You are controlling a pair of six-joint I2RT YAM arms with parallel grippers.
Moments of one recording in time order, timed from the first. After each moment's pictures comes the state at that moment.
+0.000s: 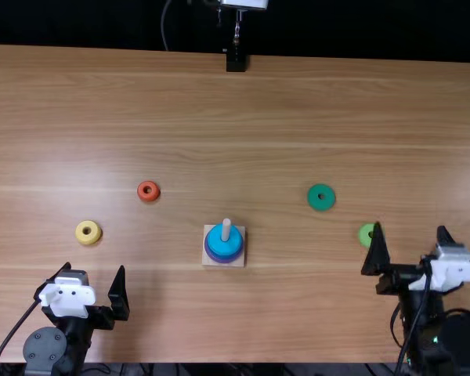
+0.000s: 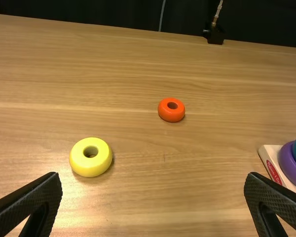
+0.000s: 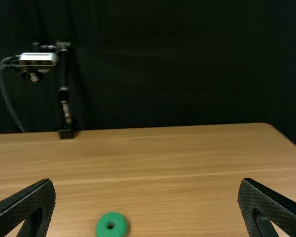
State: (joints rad) left arm -0.06 0.01 0.12 -0.39 0.05 -0.14; right arm 0.01 0.45 0.54 -0.15 0.01 -0.01
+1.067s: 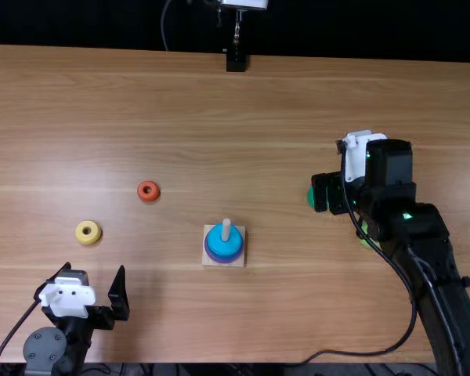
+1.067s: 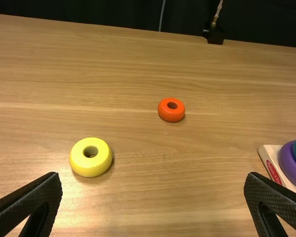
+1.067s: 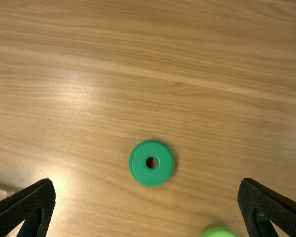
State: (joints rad) left arm -0.06 0.01 0.12 -0.39 0.05 -0.15; right arm 0.13 1.49 1.17 -0.55 -0.05 -0.10
